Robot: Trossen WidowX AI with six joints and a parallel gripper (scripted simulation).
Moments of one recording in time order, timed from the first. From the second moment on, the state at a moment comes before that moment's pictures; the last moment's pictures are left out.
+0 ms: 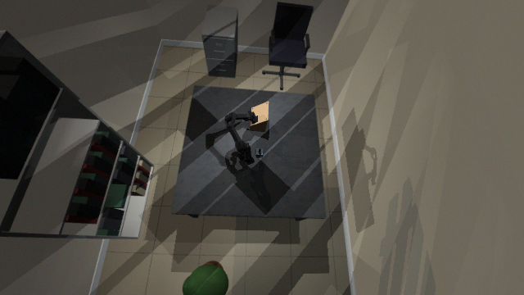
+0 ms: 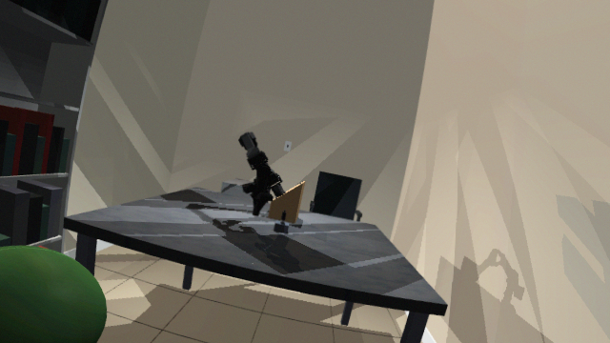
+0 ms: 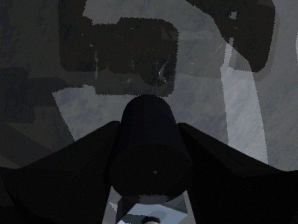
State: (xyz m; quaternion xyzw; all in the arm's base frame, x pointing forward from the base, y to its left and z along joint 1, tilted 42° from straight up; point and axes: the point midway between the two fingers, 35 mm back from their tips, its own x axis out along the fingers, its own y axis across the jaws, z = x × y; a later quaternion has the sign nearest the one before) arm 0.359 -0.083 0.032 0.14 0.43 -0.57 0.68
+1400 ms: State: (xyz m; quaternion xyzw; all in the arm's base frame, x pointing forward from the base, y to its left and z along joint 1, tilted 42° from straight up) arm 0.293 0.051 -0.005 0.14 0.44 -0.57 0.68
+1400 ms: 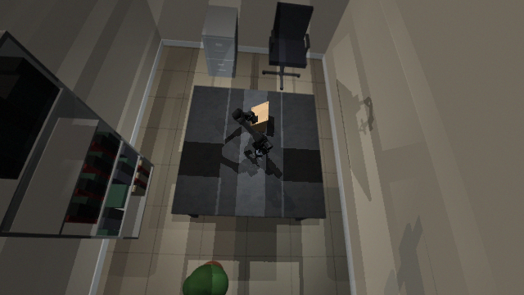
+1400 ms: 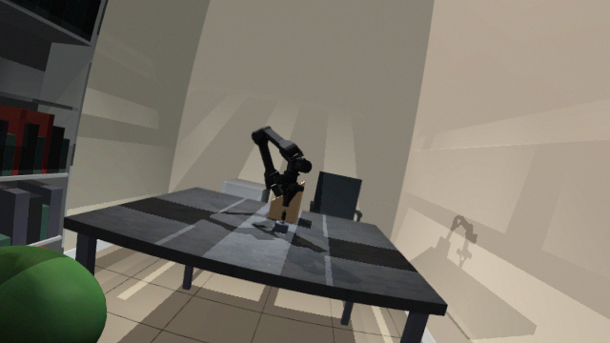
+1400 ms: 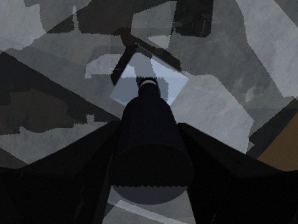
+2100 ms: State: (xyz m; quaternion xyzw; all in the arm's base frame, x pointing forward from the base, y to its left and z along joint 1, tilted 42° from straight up) arm 0.291 0.036 -0.024 0.14 0.44 -0.57 0.68
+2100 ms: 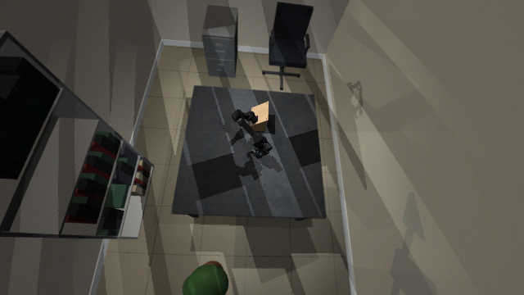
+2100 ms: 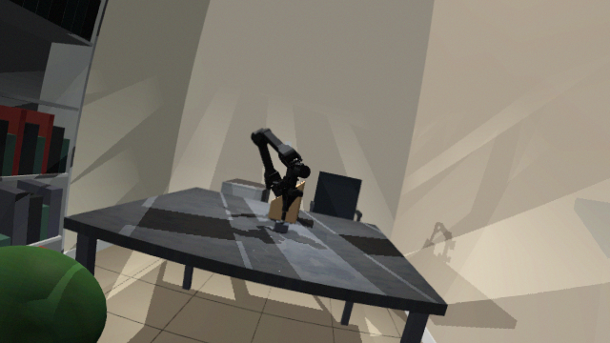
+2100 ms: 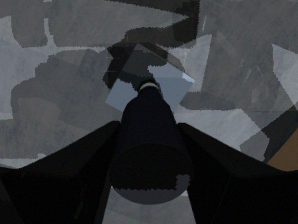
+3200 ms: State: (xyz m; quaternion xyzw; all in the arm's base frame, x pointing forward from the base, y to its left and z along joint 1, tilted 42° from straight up) arm 0.287 0.012 -0.050 0.14 0.44 -0.57 0.68
